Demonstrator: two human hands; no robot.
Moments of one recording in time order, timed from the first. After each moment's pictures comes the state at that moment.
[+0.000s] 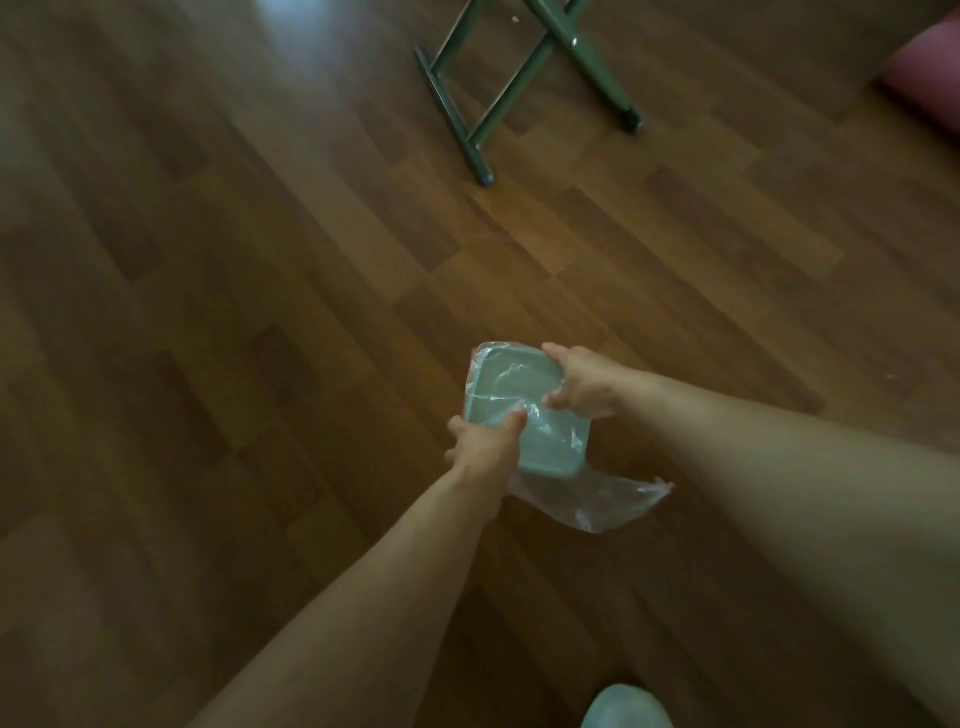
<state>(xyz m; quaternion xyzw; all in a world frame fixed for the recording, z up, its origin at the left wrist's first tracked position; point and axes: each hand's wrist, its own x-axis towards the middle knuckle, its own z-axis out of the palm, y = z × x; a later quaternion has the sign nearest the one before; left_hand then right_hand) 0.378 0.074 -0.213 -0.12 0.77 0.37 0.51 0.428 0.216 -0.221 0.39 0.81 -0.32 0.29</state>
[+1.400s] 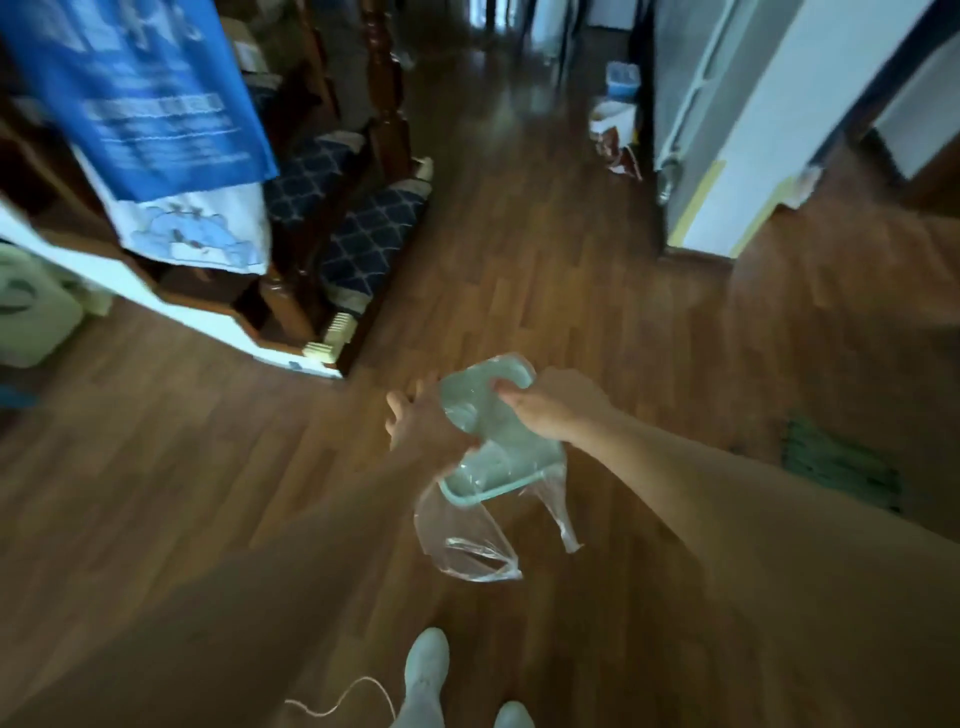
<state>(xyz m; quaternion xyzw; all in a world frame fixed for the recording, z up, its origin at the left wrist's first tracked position) 0.240 -0.341 0.520 -0.20 0.88 0.40 0.15 0.199 -0.195 0.535 0.01 0.96 -0.14 0.22</state>
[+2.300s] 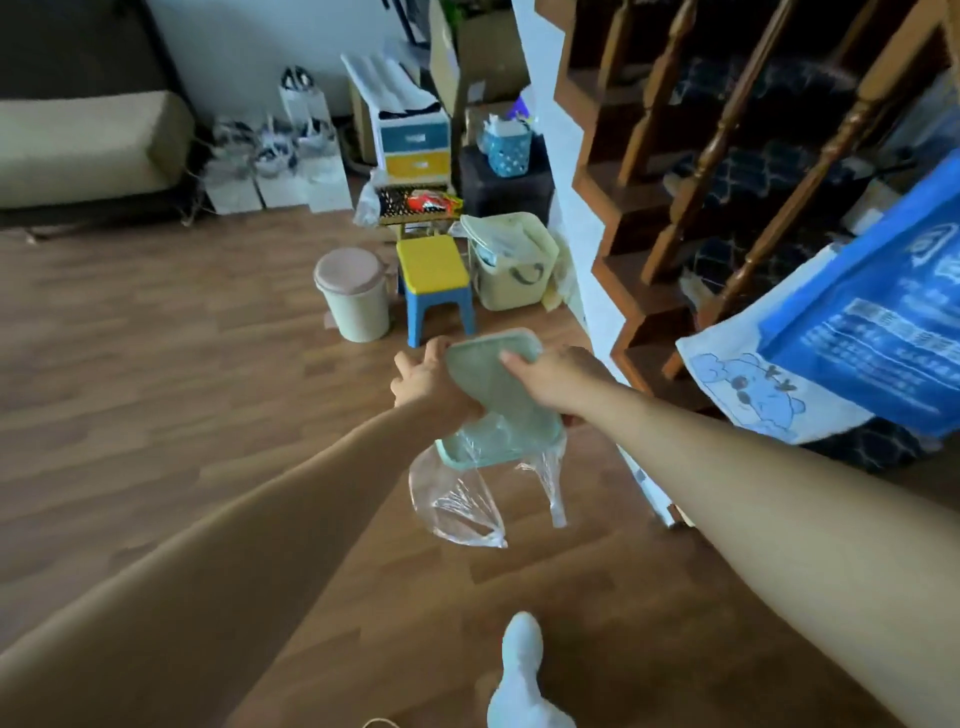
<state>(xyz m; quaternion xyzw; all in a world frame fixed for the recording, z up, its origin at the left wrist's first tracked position) 0.345 -0.936 0.597 -0.59 0.71 0.38 -0.07 0.199 -0.892 0.586 -0.45 0.86 -0.09 0.21</state>
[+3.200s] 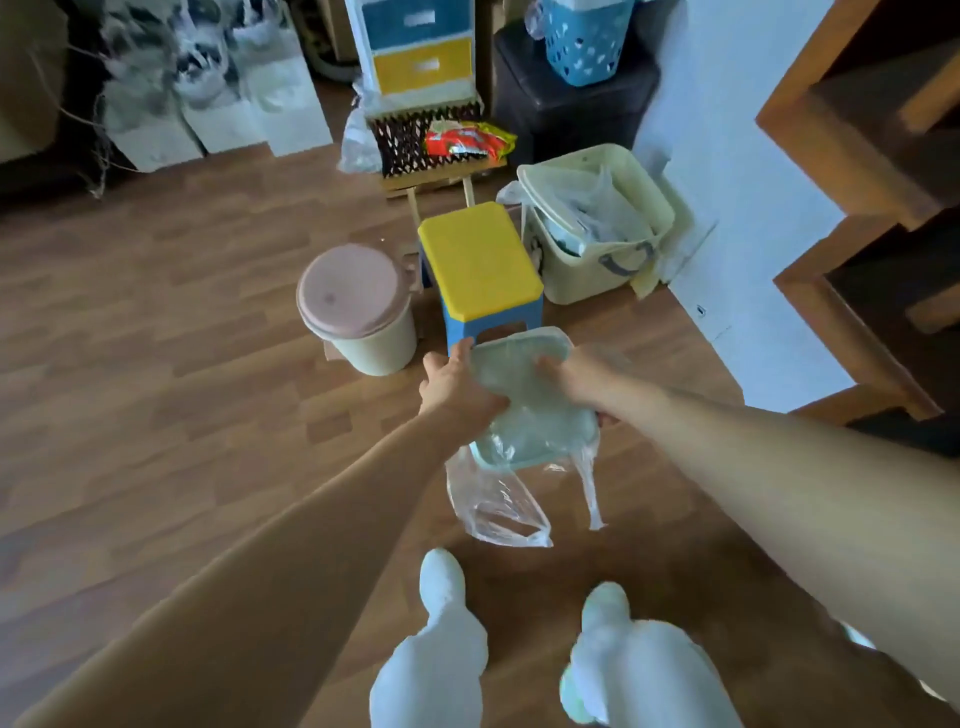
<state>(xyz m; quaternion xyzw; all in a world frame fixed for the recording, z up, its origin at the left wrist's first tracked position) 0.221 -1.483 0.356 -0.55 0.70 0.45 0.04 0.079 -1.427 0.352 -0.38 0.84 0.02 0.38</state>
